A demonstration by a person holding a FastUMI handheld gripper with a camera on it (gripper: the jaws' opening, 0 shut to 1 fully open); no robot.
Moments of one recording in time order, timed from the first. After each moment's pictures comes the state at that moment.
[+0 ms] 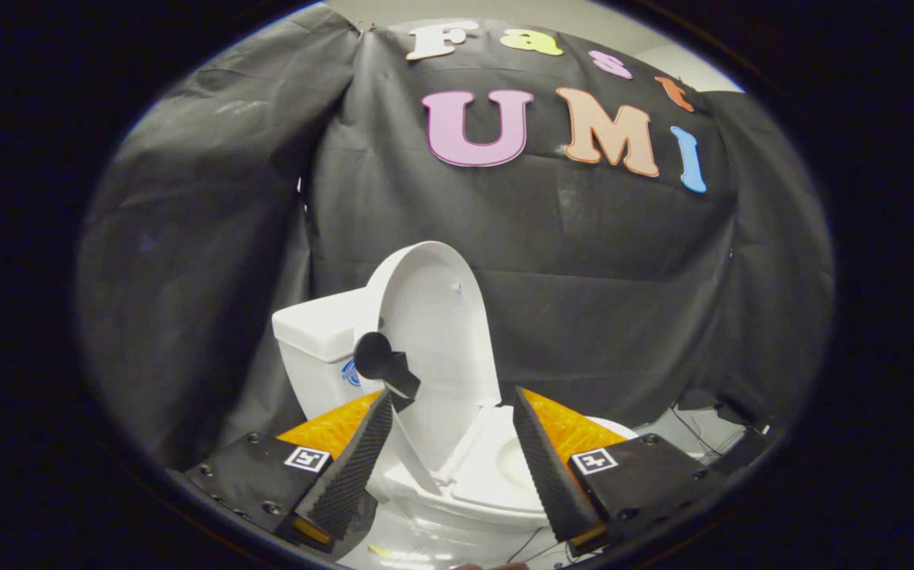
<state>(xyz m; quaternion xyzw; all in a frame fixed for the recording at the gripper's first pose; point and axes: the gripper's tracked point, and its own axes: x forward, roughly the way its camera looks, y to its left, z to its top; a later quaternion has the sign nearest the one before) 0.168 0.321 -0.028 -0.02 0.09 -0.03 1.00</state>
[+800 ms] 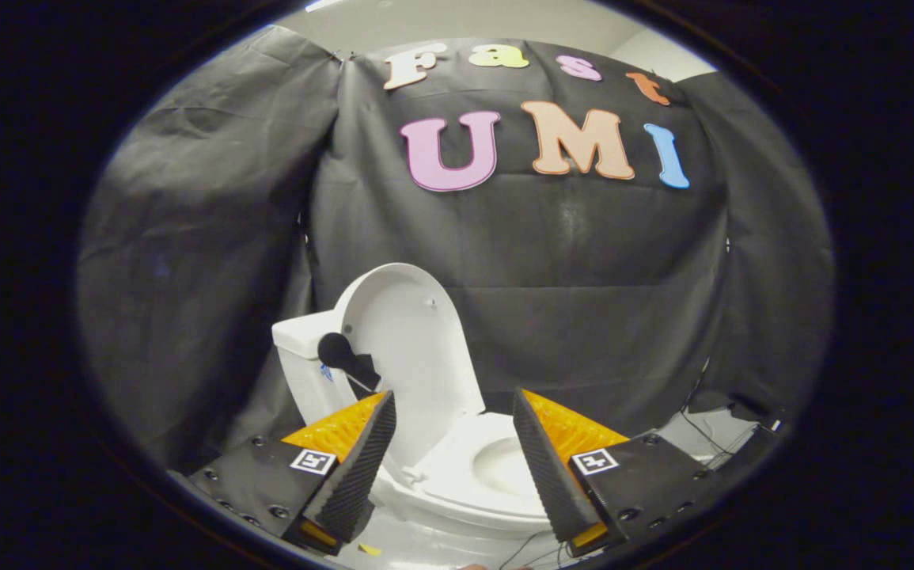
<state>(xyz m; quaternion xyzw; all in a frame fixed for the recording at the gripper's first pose) 0.130 0.248 -0.026 -0.01 0.06 -0.01 1.00</state>
